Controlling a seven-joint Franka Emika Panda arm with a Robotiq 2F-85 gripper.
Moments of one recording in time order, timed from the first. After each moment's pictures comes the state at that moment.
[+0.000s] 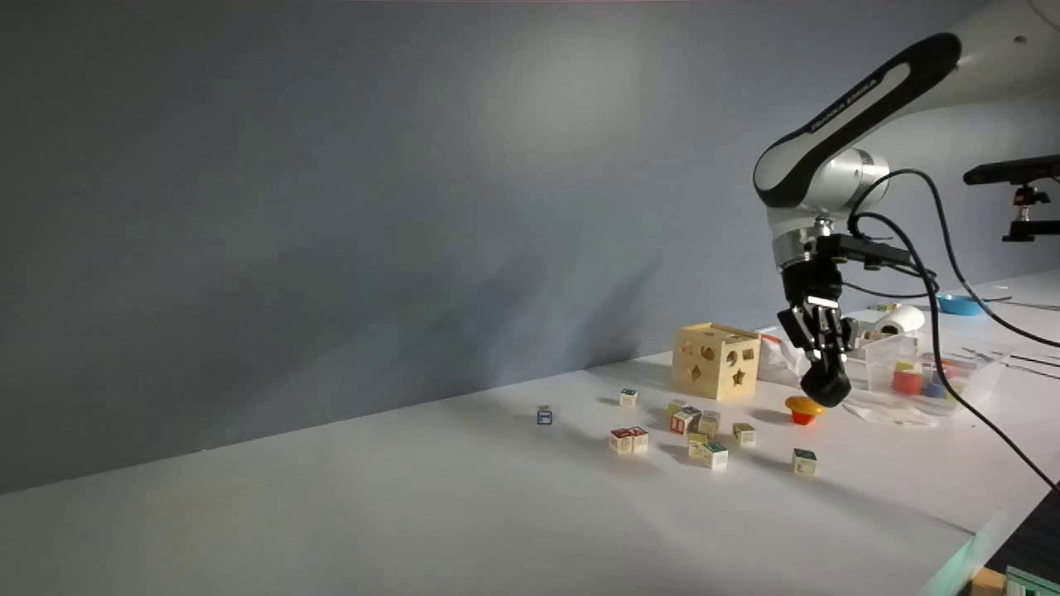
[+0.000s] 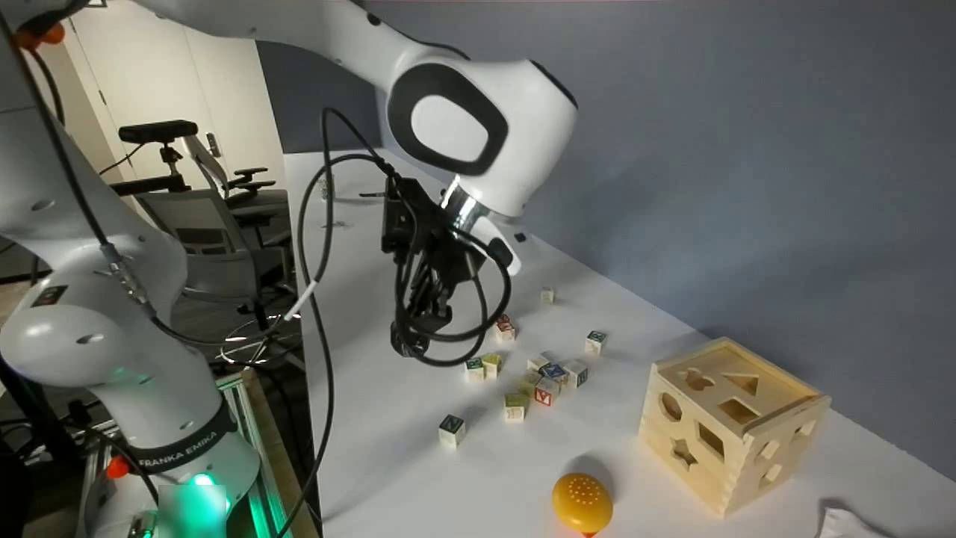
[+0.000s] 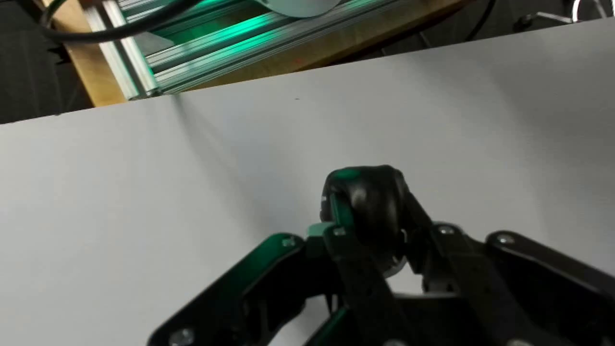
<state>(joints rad) -0.29 -0.20 -0.28 -2.33 0.06 1.62 -0.11</state>
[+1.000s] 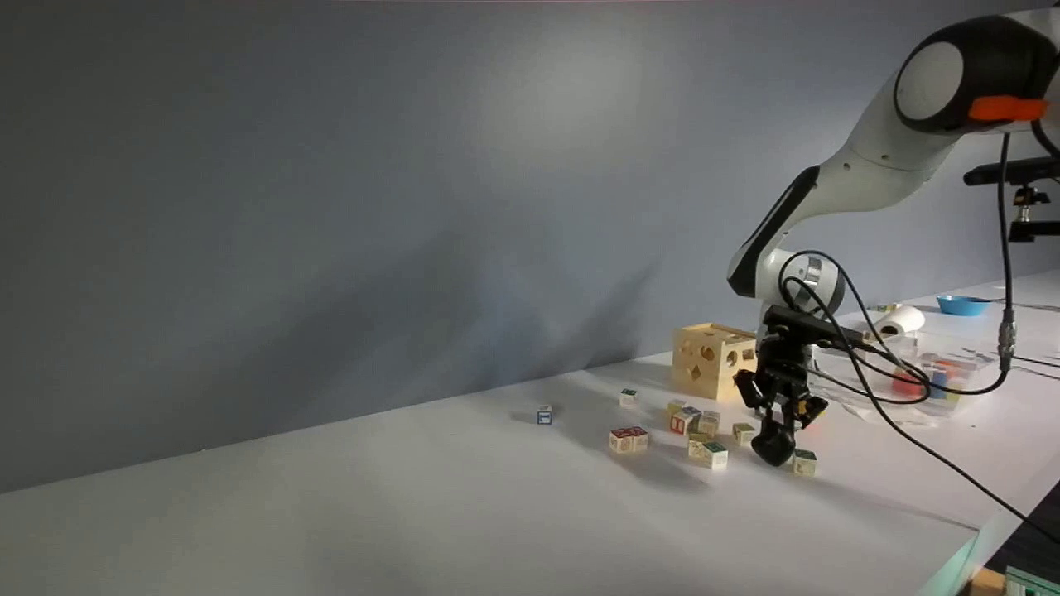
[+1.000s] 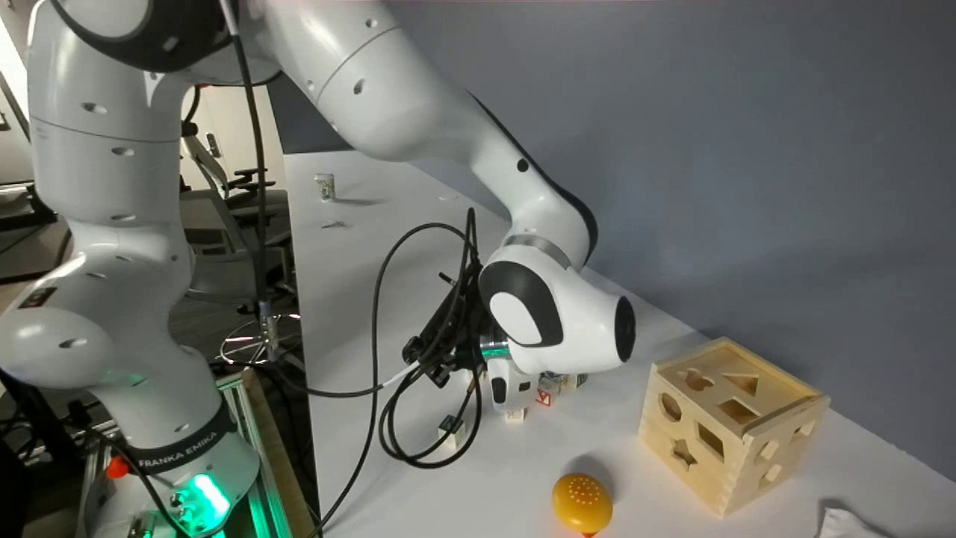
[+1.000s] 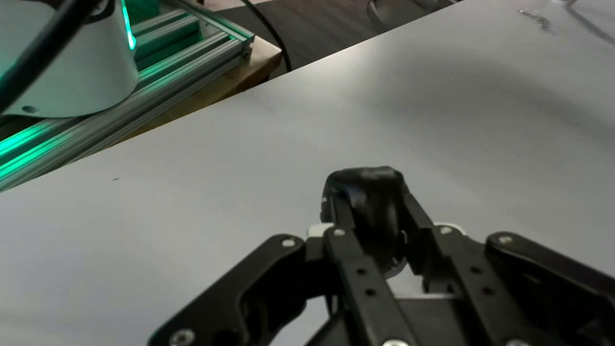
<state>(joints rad) -0.39 0.33 -0.31 -2.16 0.55 1.45 -0.03</state>
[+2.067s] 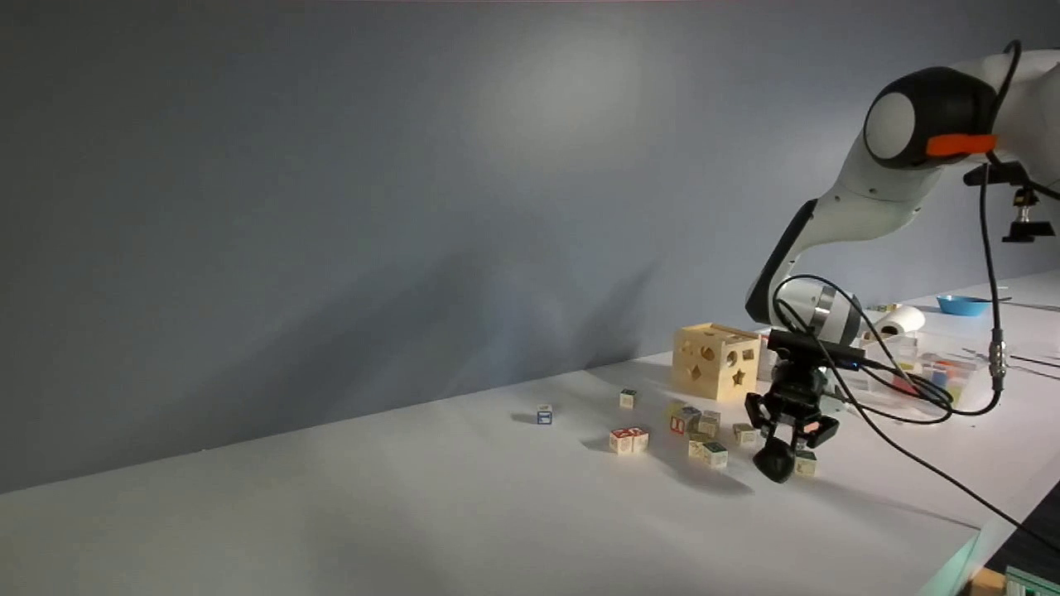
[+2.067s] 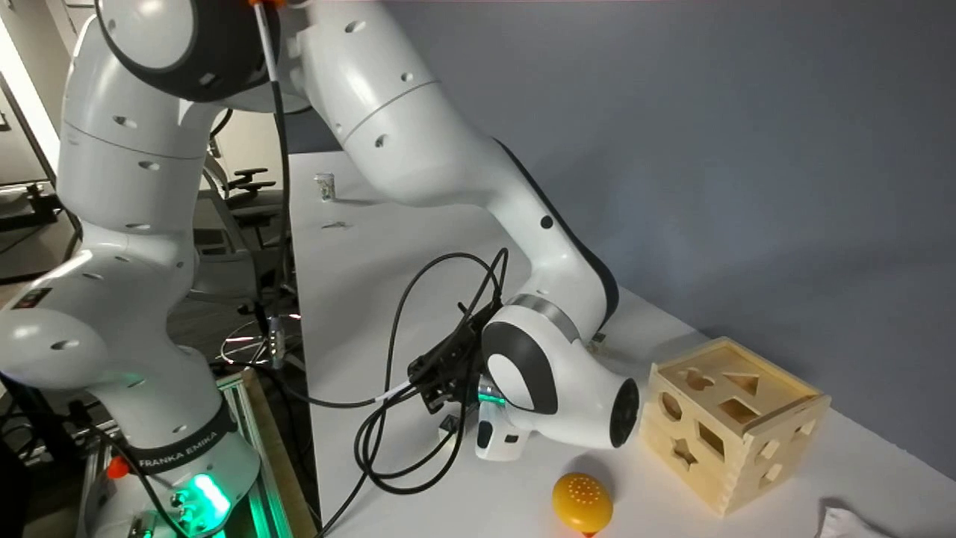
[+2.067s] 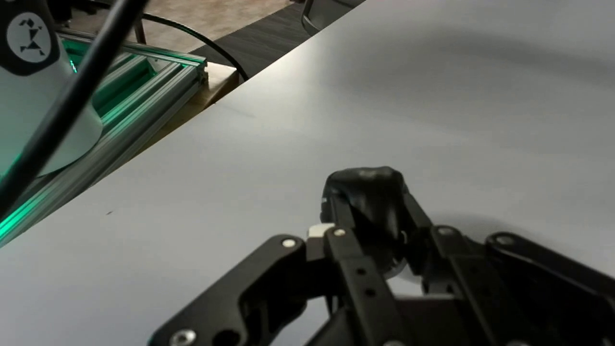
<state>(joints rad) -0.43 0.46 -0.36 -2.14 0.65 1.43 0.11</state>
